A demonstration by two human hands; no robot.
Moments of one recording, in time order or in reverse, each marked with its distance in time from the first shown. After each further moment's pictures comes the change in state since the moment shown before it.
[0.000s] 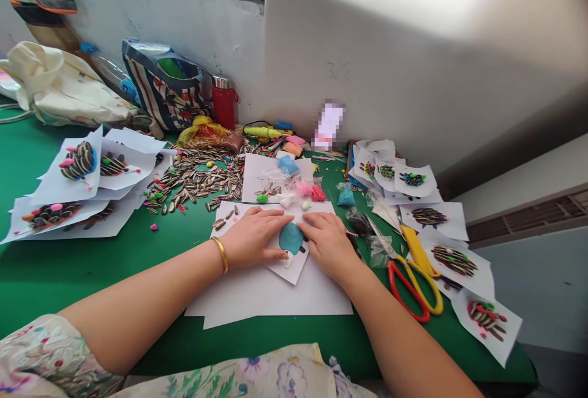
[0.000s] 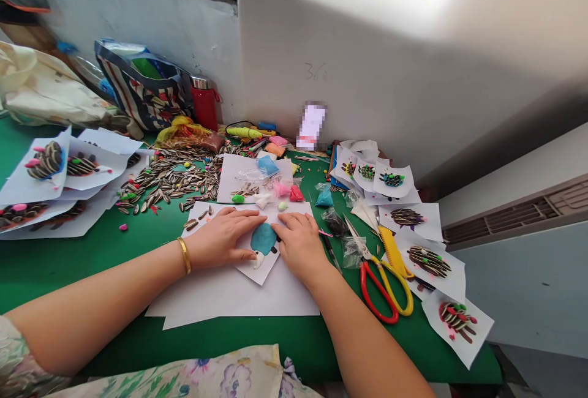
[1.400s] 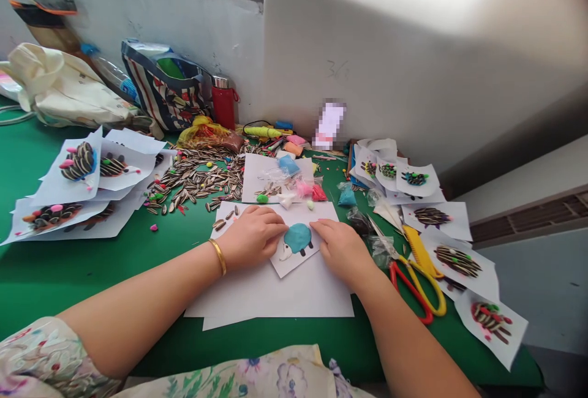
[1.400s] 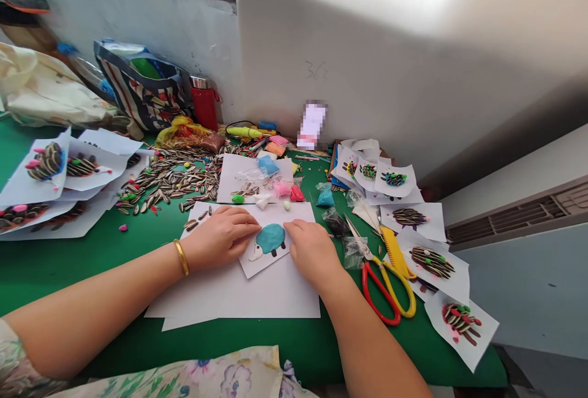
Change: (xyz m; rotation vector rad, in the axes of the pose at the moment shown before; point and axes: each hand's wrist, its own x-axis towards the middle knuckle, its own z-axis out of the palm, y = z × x) left_hand 0.000 0.009 -0.010 0.034 0.078 0.036; right_hand -0.012 0.011 -0.012 -0.053 -0.066 0.064
